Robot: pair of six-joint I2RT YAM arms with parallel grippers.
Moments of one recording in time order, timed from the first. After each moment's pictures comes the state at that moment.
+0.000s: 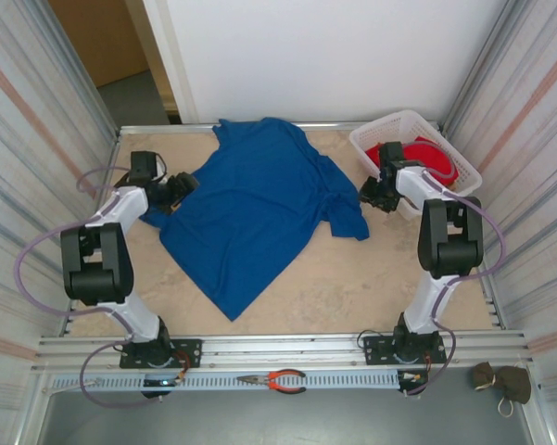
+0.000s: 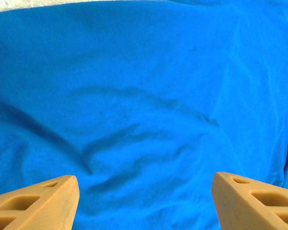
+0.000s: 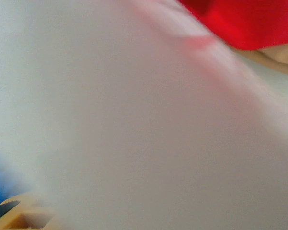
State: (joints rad) left arm 0.05 1.66 1.12 -0.41 0.33 -0.63; right arm 0.09 1.86 1.33 -0.68 -0.08 0.48
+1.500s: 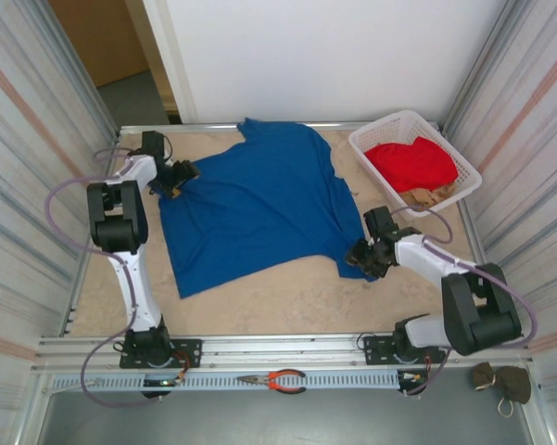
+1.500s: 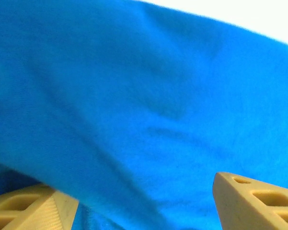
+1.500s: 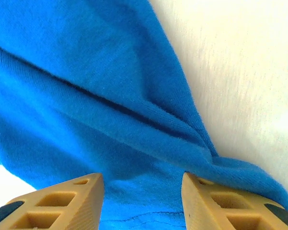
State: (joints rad) left arm 0.08 2.22 1.70 -0.62 0.28 -0.54; right arm 0.31 1.32 0.60 -0.55 -0.15 0.83
